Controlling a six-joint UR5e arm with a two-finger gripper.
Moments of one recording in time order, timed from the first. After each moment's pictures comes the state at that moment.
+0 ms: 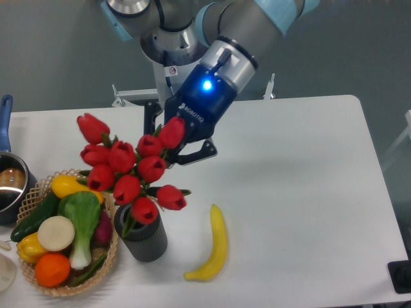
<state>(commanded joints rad) 2.62 -1.75 -1.59 -0.66 0.43 0.64</state>
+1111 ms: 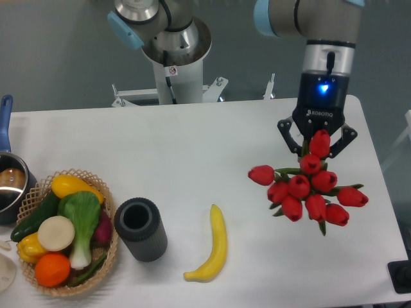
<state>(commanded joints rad) 2.77 -1.76 -1.68 -0.77 1.21 0.86</state>
